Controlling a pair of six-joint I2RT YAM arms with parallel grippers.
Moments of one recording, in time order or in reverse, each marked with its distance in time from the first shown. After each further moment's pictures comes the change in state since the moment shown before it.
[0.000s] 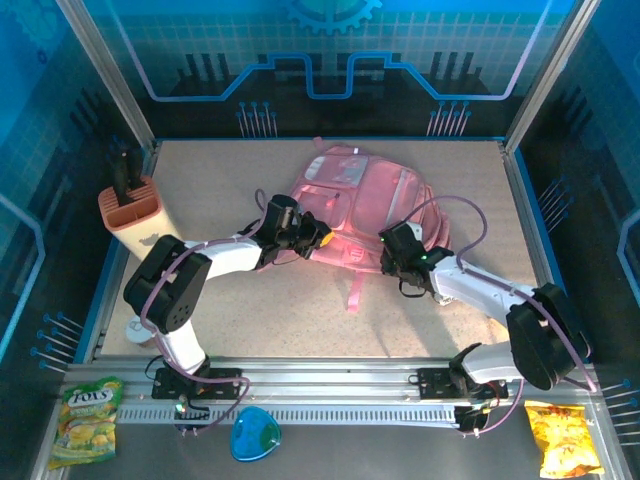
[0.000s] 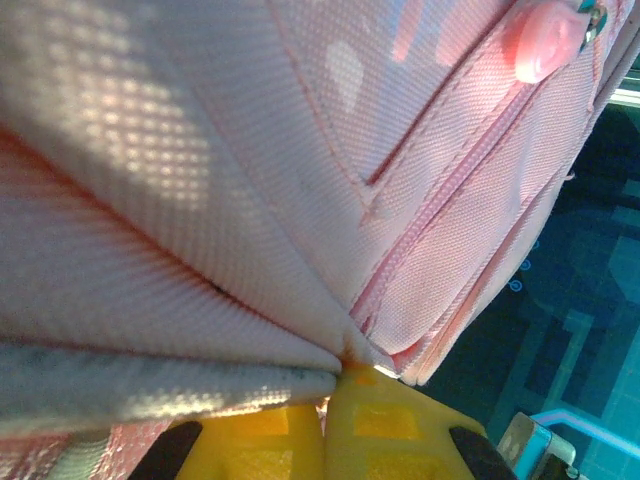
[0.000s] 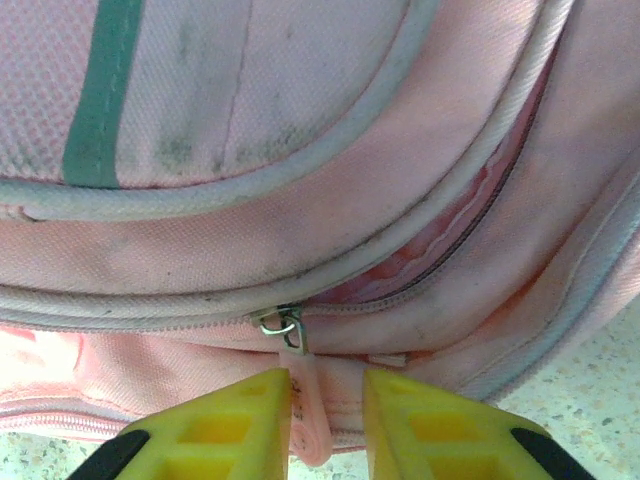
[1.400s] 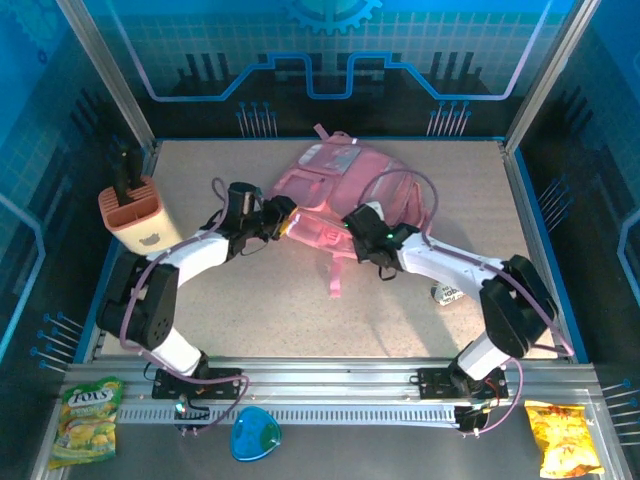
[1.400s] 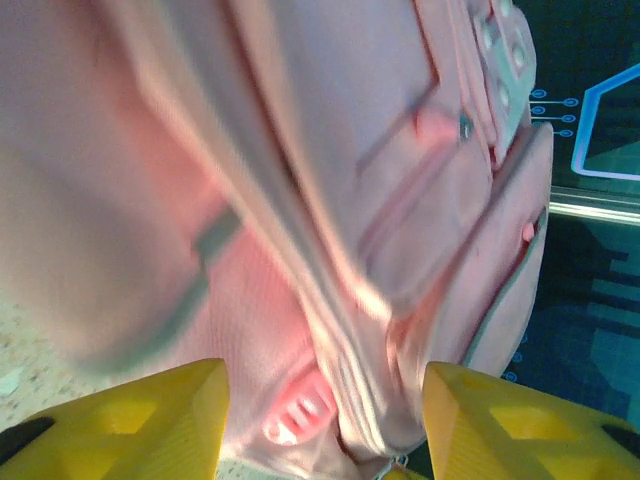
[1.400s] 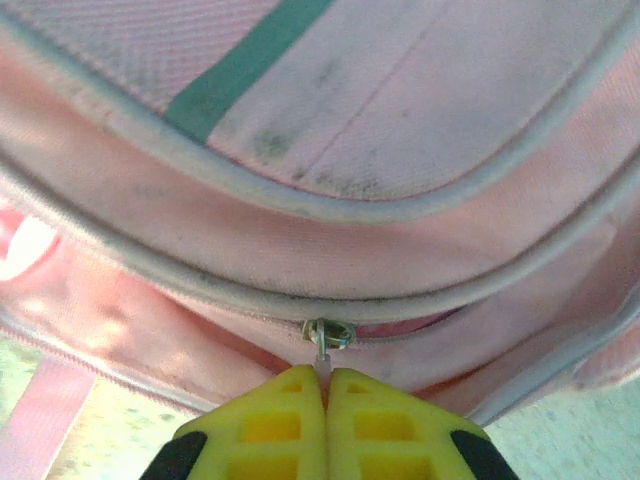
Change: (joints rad) left arm 0.217 -0.180 -0.052 -0.136 -0.035 0.166; right arm 0.159 0.232 0.346 -0.131 0.179 -0.330
